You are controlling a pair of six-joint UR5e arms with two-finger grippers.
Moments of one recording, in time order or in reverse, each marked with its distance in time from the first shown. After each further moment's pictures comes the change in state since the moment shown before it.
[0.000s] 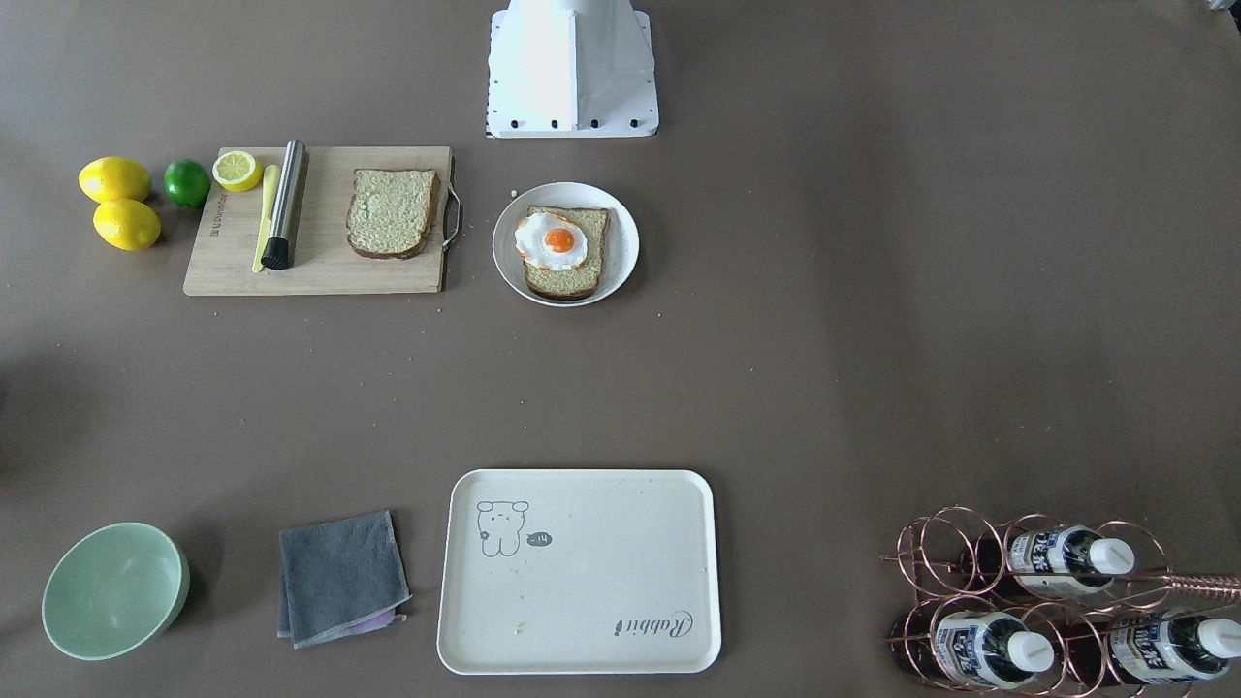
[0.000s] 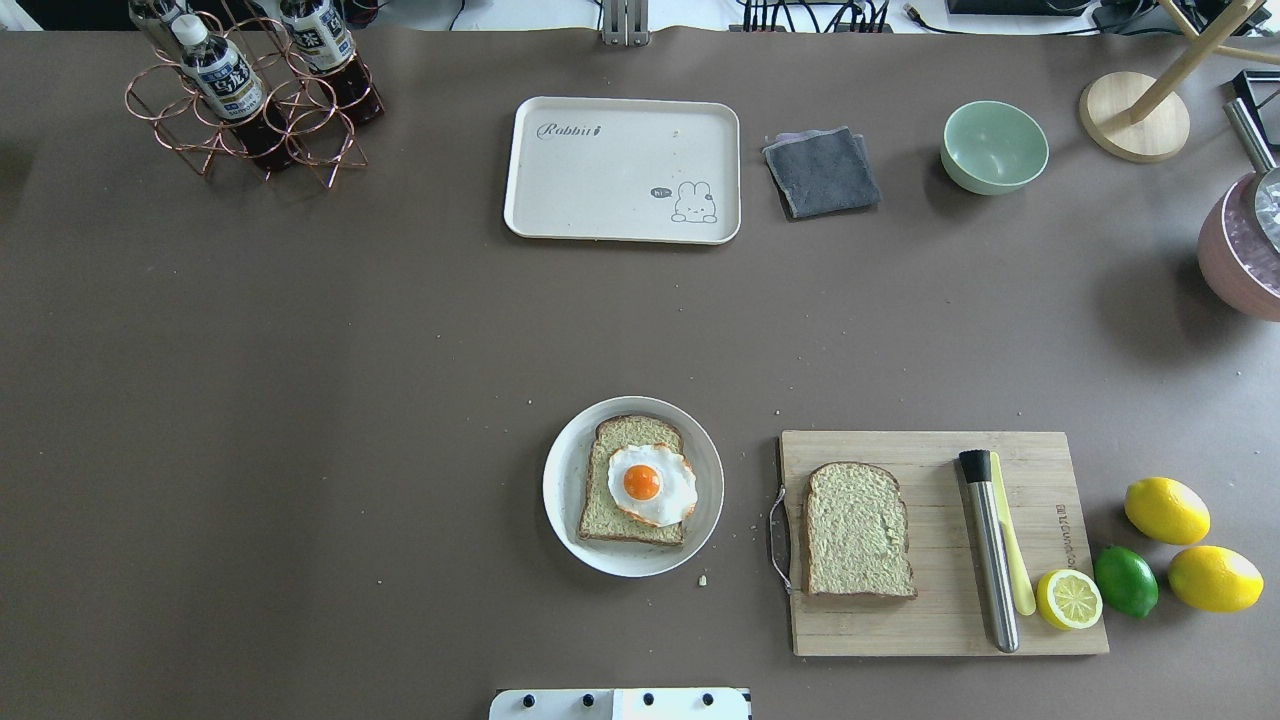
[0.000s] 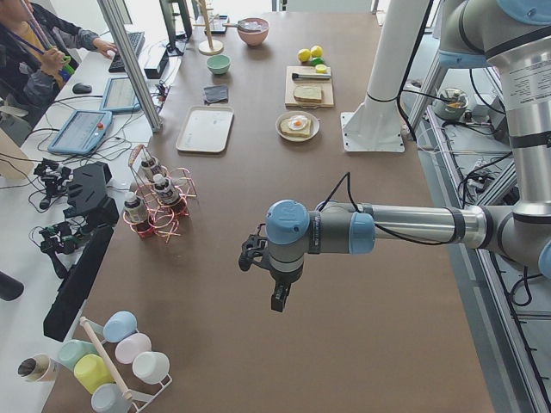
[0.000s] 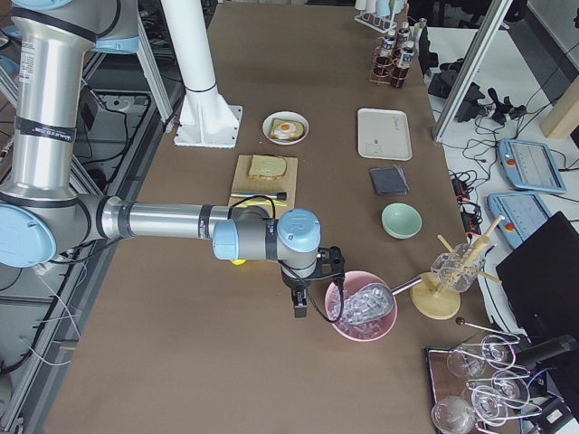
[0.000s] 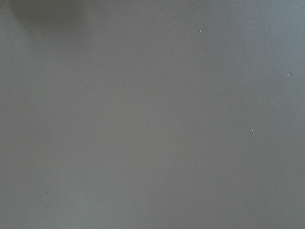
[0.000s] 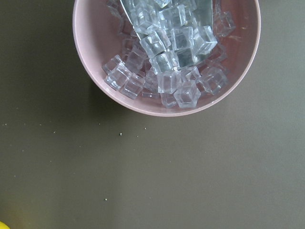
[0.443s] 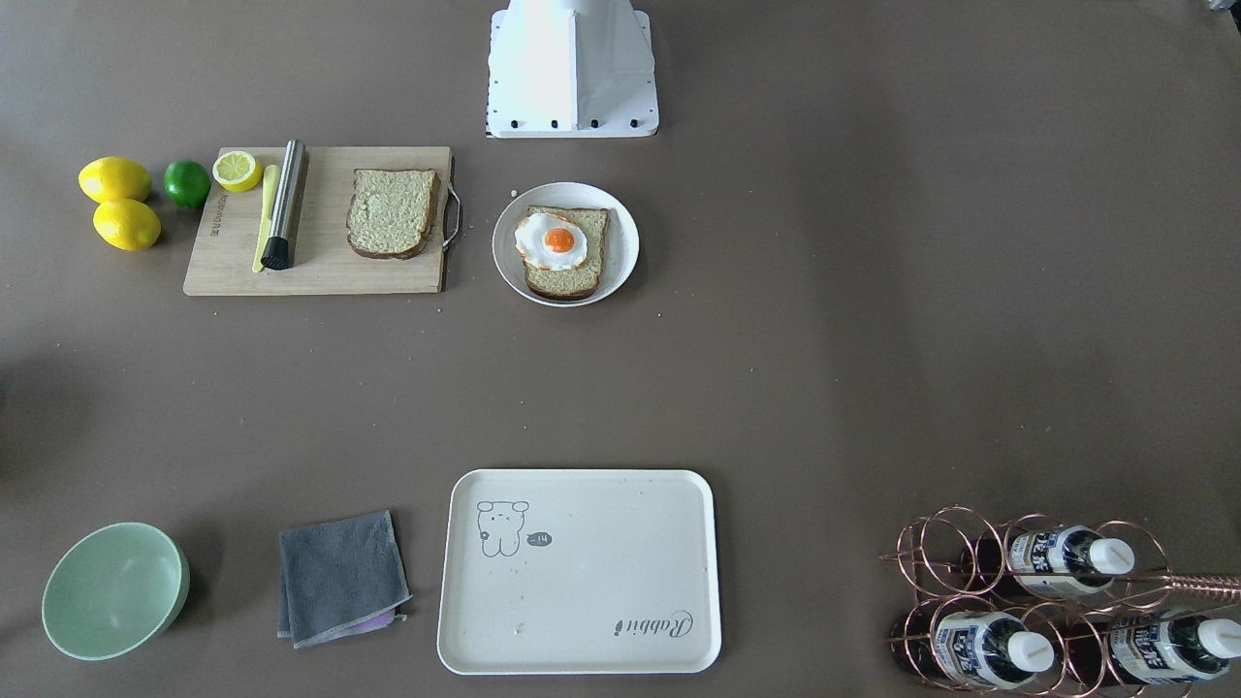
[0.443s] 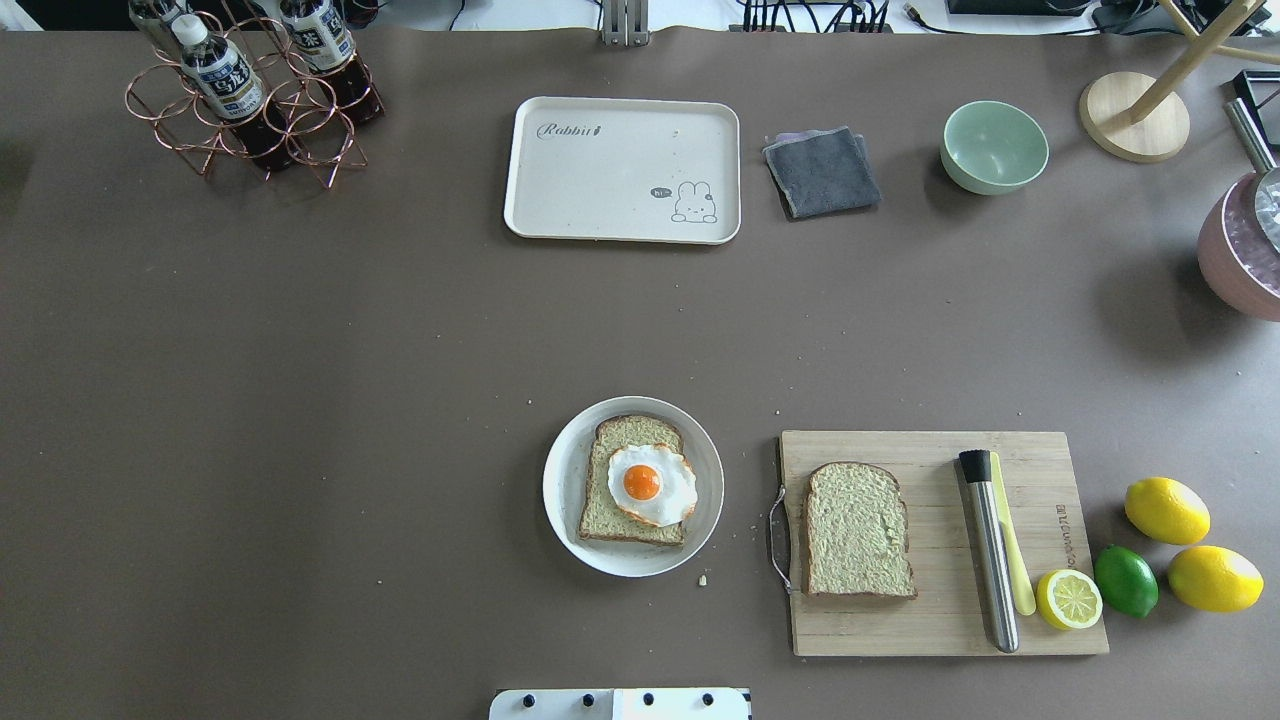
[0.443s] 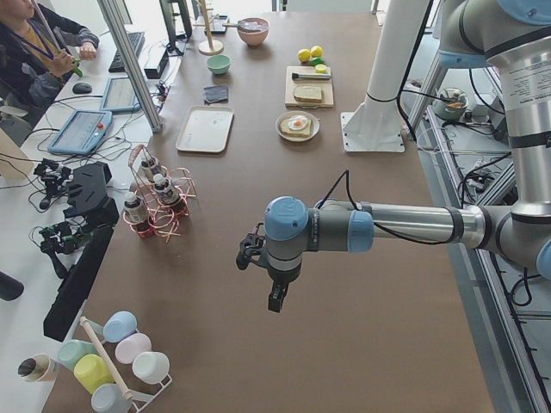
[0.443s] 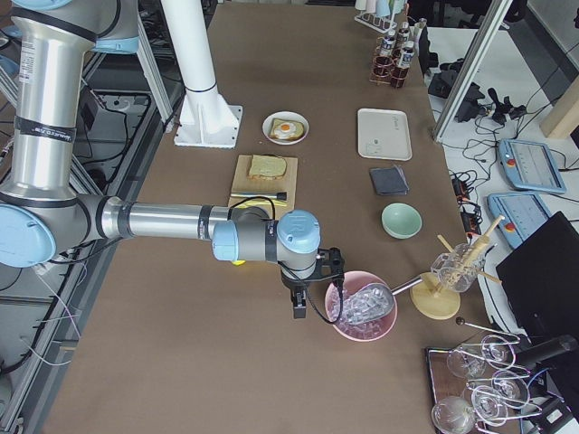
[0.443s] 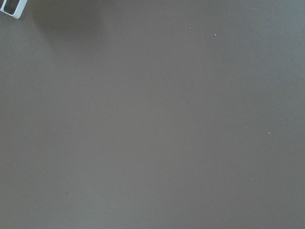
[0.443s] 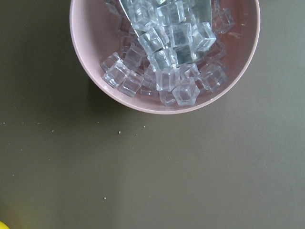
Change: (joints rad) left arm -0.003 -0.005 -0.006 -0.003 0.017 -0.002; right arm 0.000 -0.001 -0.005 0.000 0.001 0.000
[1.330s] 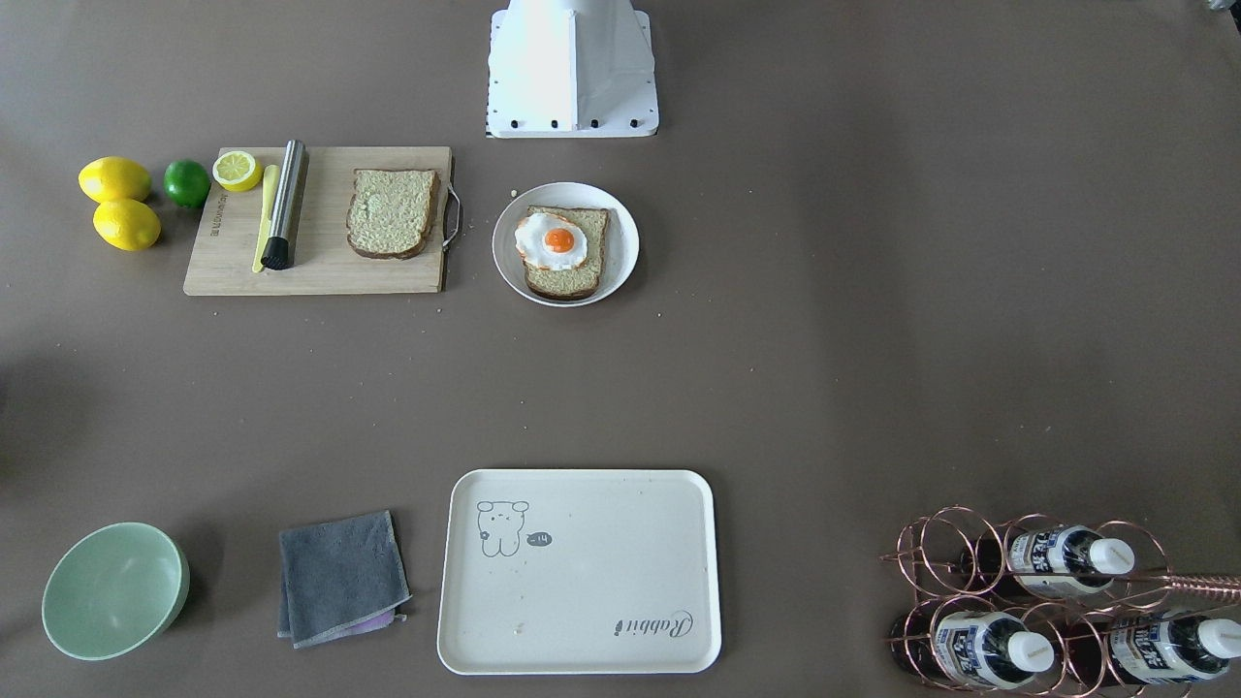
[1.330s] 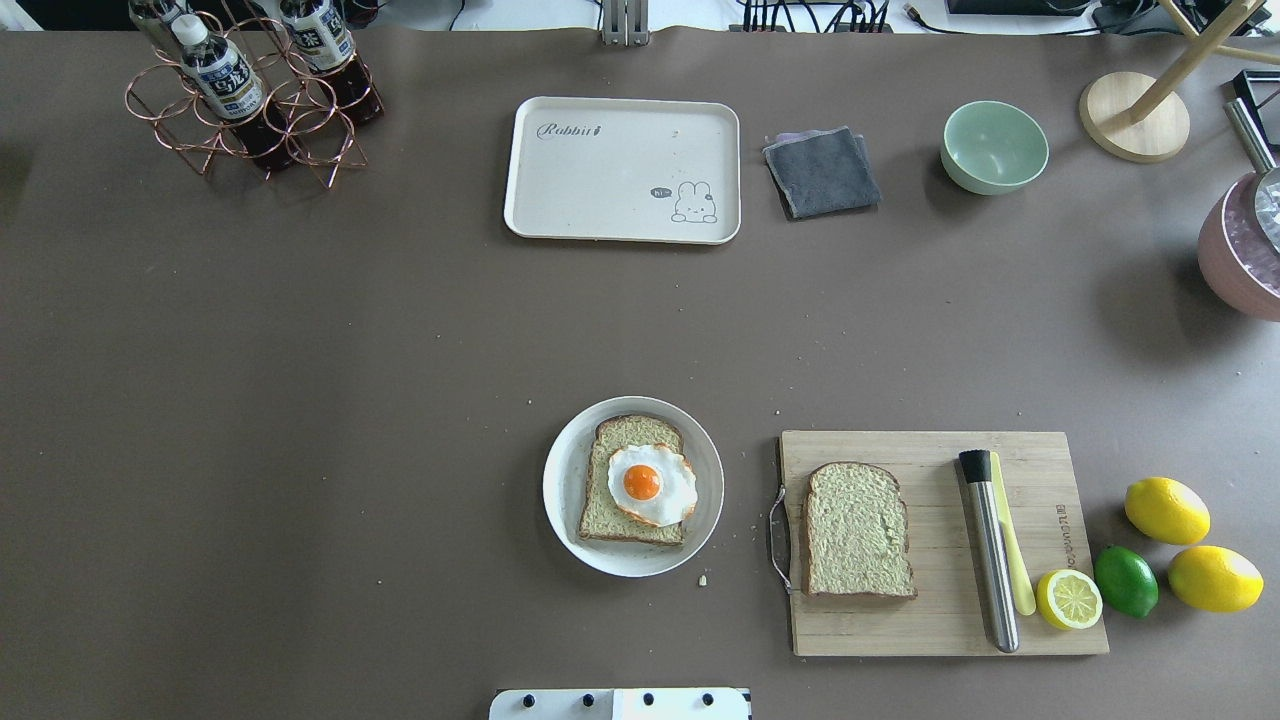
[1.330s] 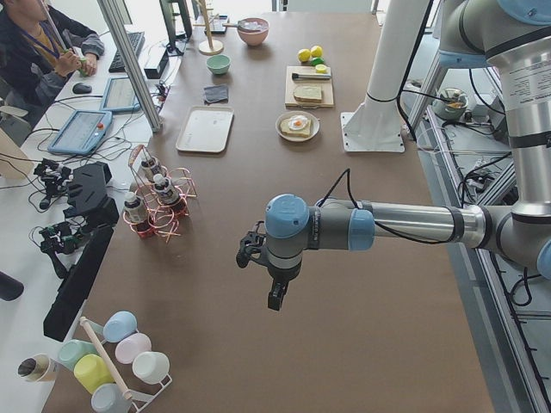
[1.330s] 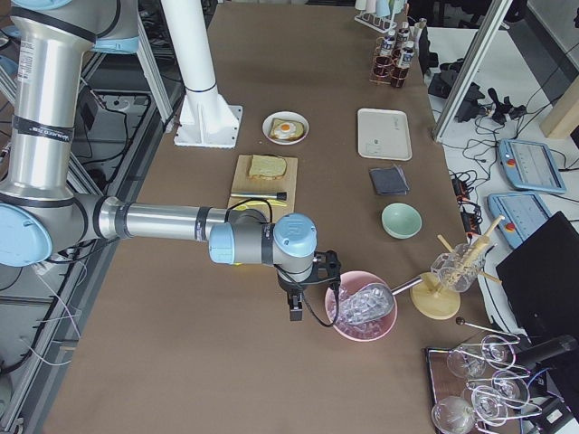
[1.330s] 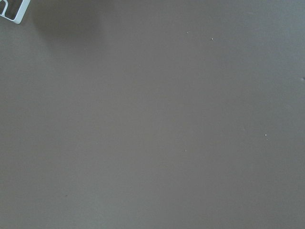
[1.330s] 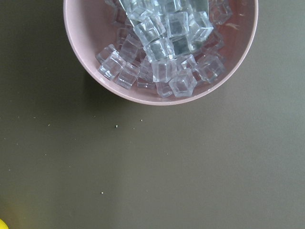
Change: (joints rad) left arm -0.001 0.004 -0.007 0.000 -0.008 0.003; right arm 0.001 -0.017 -0.001 0.008 0.001 -0.002
